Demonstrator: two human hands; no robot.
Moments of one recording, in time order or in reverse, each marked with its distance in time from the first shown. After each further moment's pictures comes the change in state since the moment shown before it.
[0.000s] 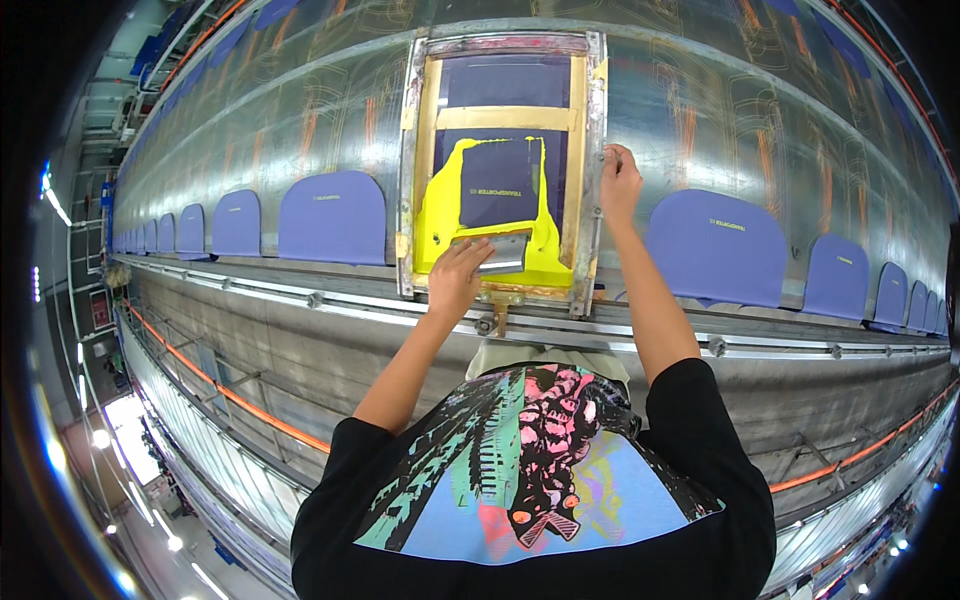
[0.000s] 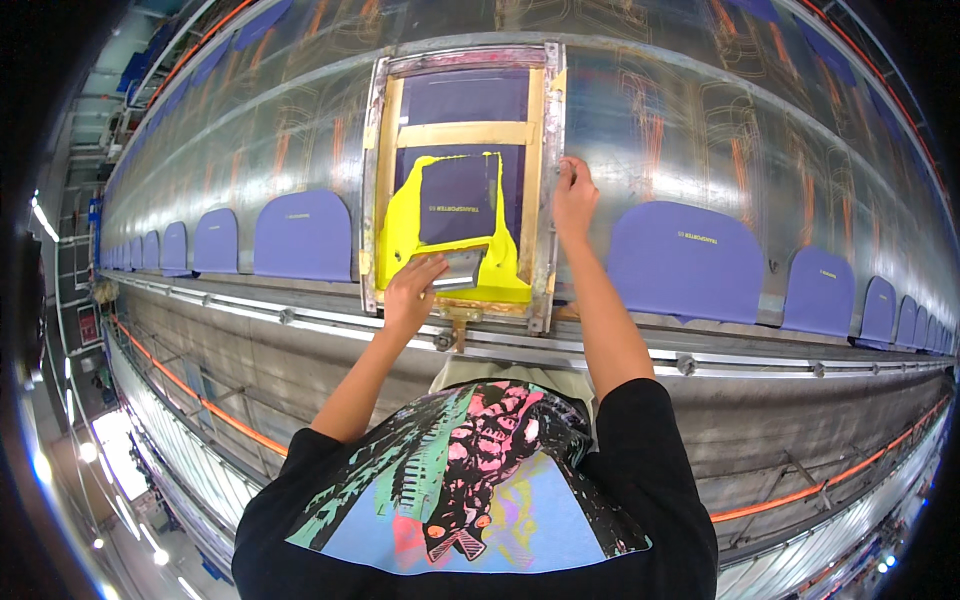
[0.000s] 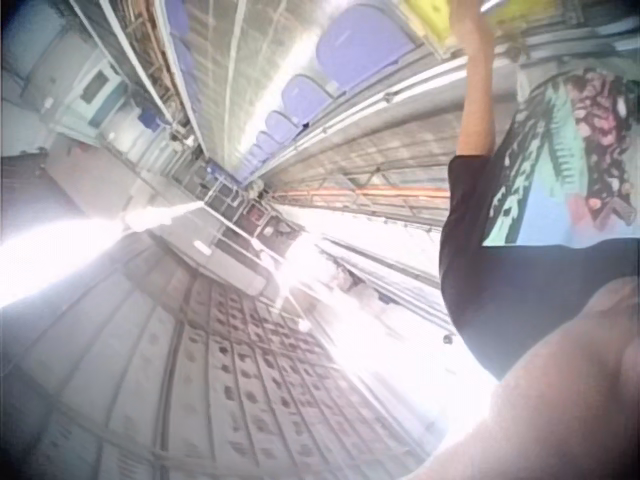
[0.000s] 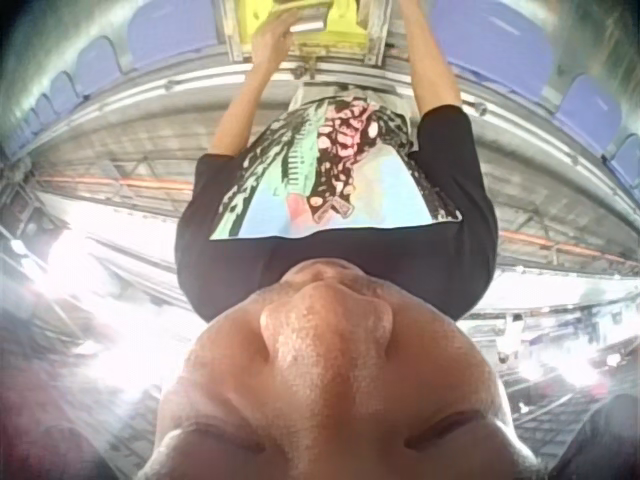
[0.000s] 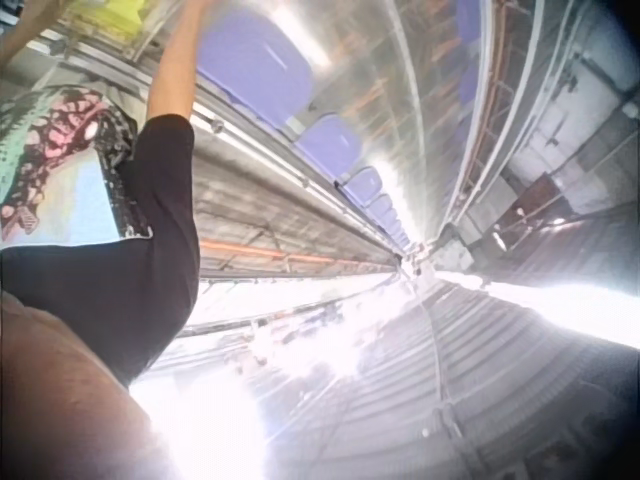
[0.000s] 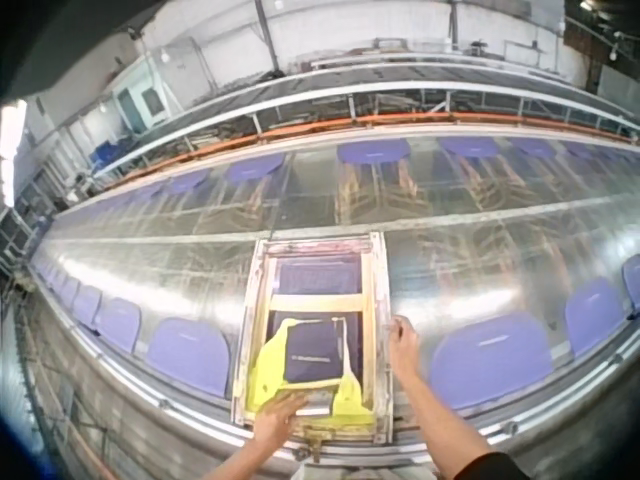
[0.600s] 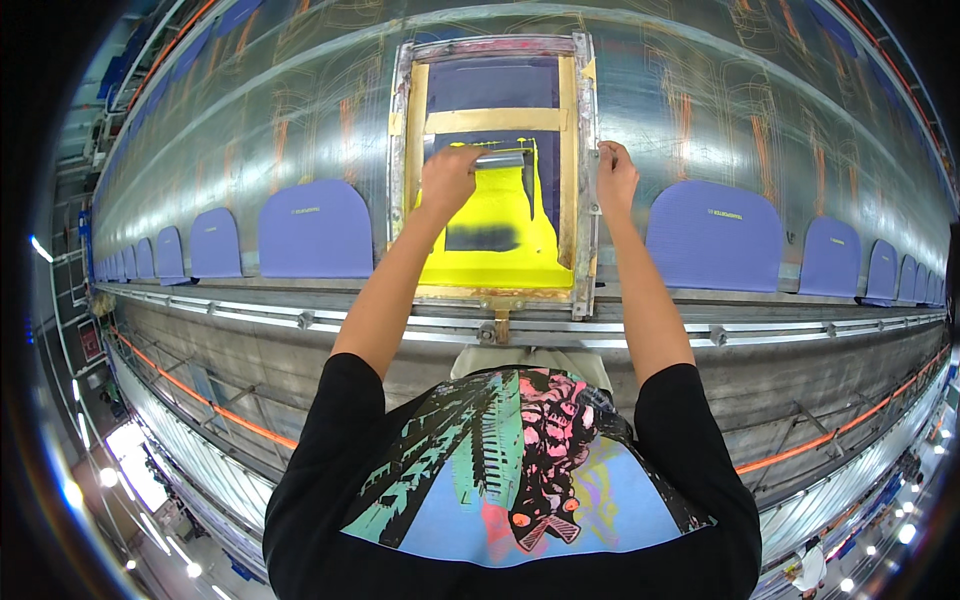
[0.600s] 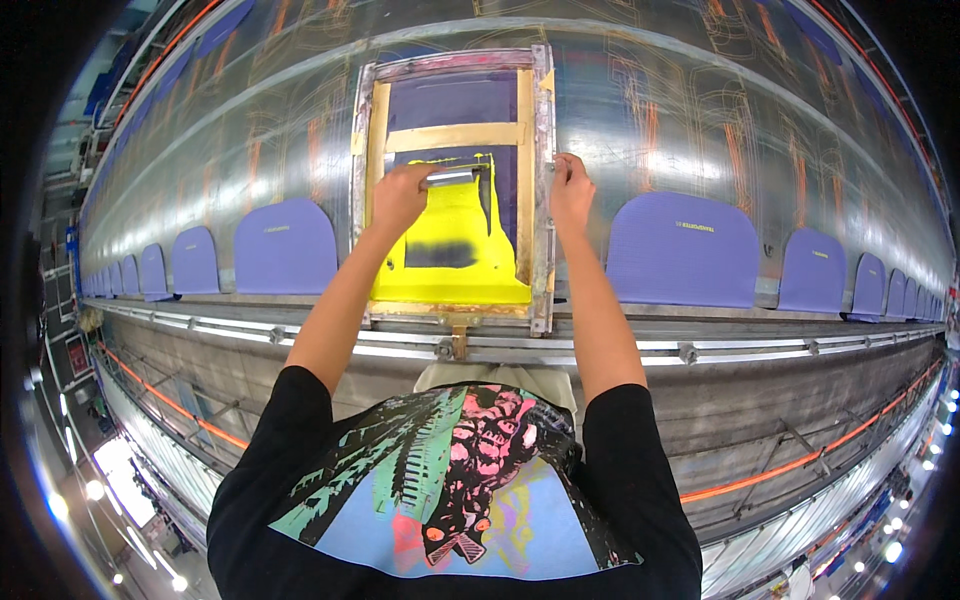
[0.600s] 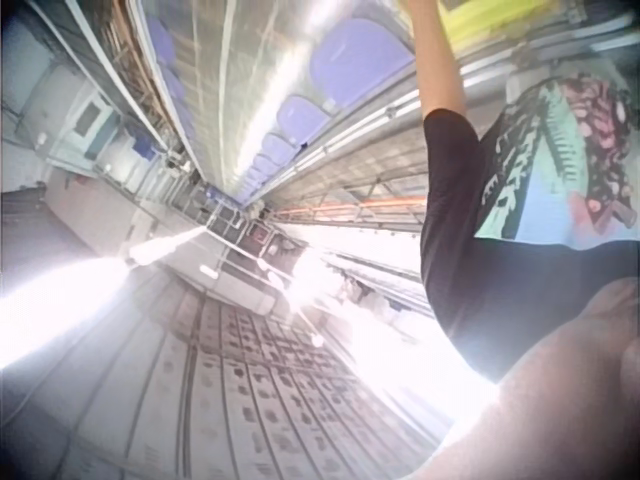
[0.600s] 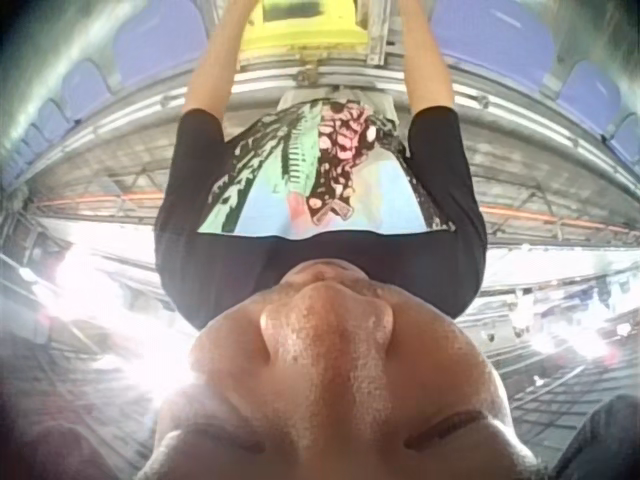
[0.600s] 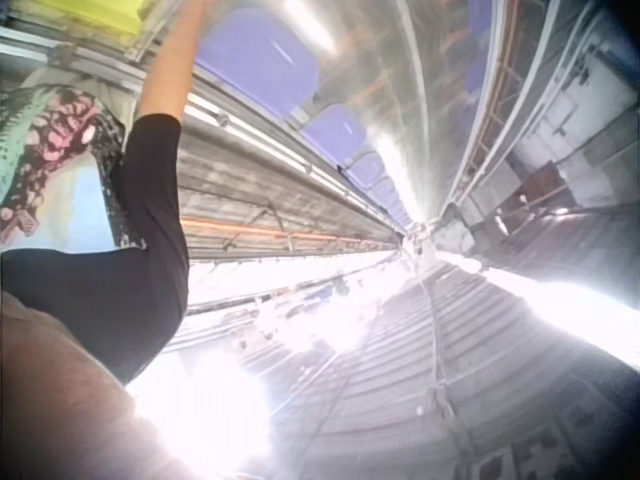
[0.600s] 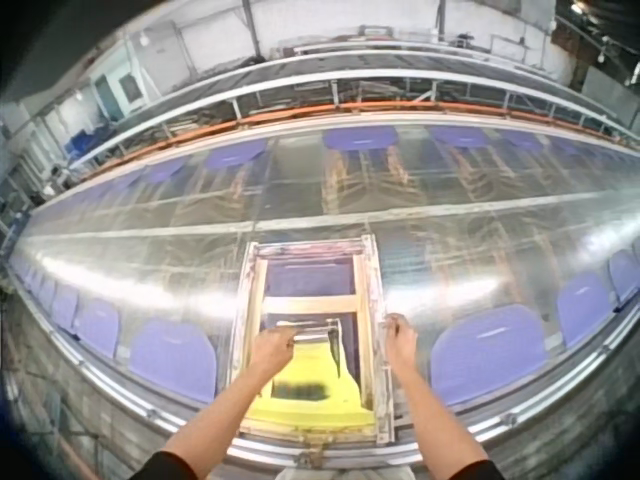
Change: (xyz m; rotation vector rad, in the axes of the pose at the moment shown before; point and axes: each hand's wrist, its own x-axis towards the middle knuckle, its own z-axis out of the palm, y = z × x) left_hand 0.172 -0.047 0.002 0.077 0.050 0.099; right_hand 0.003 0.013 0.006 -0.068 -0.041 0.084
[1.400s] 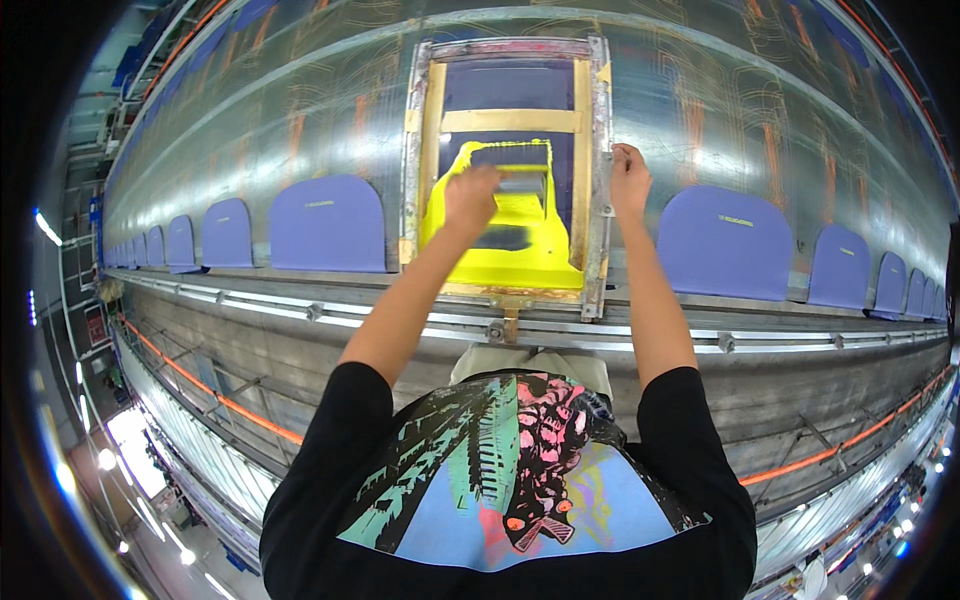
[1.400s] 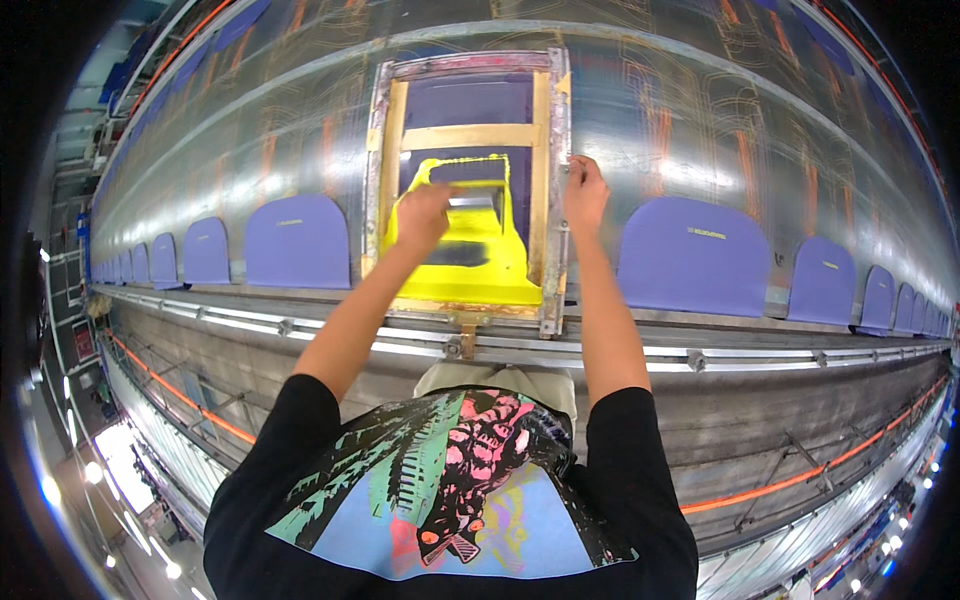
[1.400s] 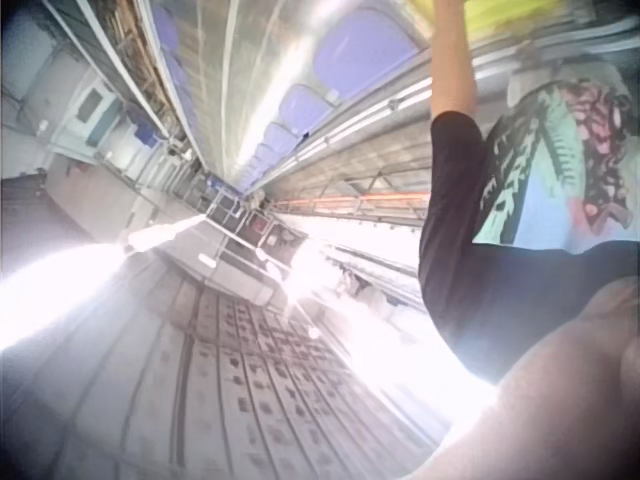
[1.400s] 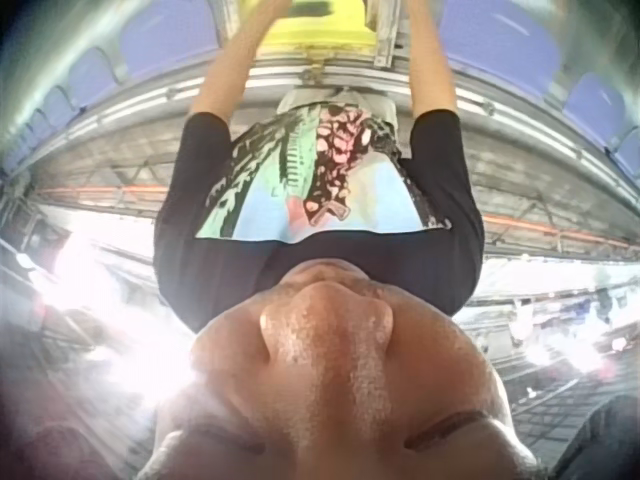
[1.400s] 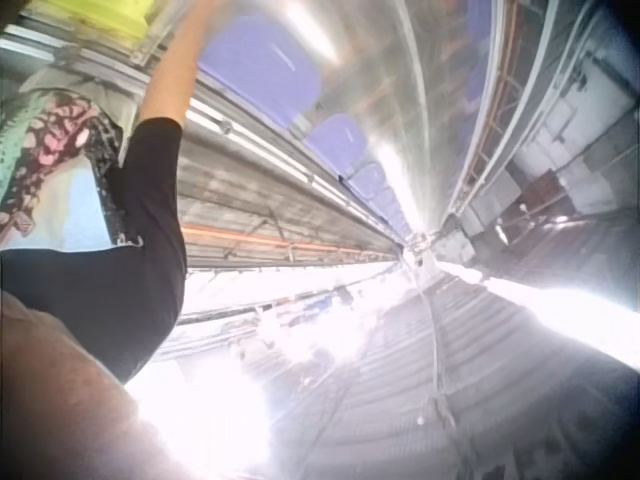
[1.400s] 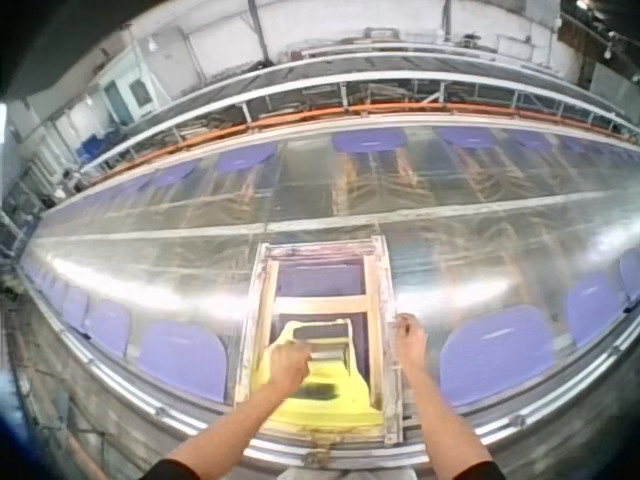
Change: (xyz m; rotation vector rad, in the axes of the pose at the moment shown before) left_hand -0.034 0.007 0.028 0.161 -0.068 -0.007; right_hand 0.008 0.011 0.004 0.042 0.025 -0.020
